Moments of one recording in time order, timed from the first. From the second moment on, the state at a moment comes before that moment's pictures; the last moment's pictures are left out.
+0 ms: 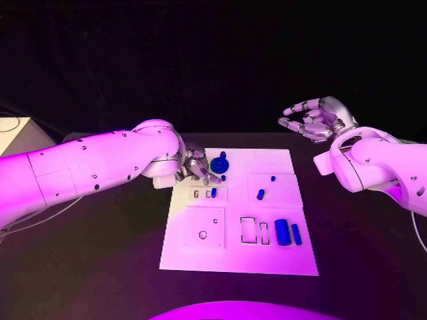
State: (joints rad) left arm 1.31 -0.65 -0.06 1.40 -0.98 0.22 -0.57; left_hand 1.08 -0.15 0.33 0.29 0.18 0.85 0.09 0.68 0.63 1.19 0.02 1.13 0.88 1.46 -0.04 1.51 1.31 0.08 1.33 0.07 1.42 1.22; right arm 1.34 -0.82 -0.14 1.47 -0.65 -0.65 0.08; right_hand 1.39 -0.16 0.17 0.28 0.27 0.89 0.16 0.19 0.34 1.47 0.08 1.48 1.31 1.47 0.00 1.55 1.31 0.01 1.47 0.10 1.49 1.31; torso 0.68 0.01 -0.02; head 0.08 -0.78
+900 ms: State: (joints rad) left arm 1.31 -0.59 -0.08 1.35 -1.01 0.30 -0.60; left_hand 1.08 -0.15 0.33 0.29 0.18 0.84 0.09 0.68 0.64 1.19 0.02 1.13 0.88 1.46 -0.04 1.51 1.31 0.08 1.33 0.07 1.42 1.22; right arm 1.34 -0.82 -0.14 1.47 -0.66 -0.63 0.05; right_hand 1.39 -0.16 0.17 0.29 0.27 0.89 0.16 0.19 0.34 1.47 0.08 1.46 1.31 1.47 0.00 1.54 1.31 0.01 1.47 0.10 1.47 1.31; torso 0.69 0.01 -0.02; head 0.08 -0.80
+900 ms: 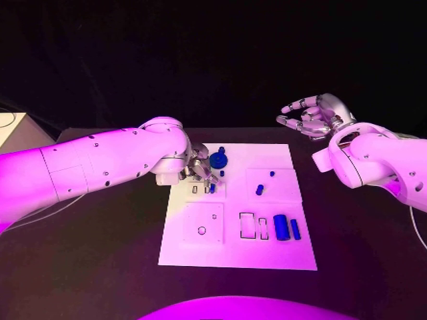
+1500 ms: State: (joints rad) left arm 1.31 -0.59 -0.08 1.34 -1.00 0.33 -0.60; left_hand 1.11 -0.12 0.33 0.29 0.18 0.83 0.09 0.68 0.66 1.18 0.02 1.13 0.88 1.46 -0.04 1.51 1.31 0.08 1.33 0.07 1.42 1.22; right arm 1.34 -0.81 -0.14 1.47 -0.66 -0.63 0.04; right_hand 1.39 -0.16 0.17 0.29 0.27 0.89 0.16 0.19 0.34 1.47 0.08 1.46 1.31 1.47 0.00 1.54 1.31 0.01 1.47 0.10 1.47 1.31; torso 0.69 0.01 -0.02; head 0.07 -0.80
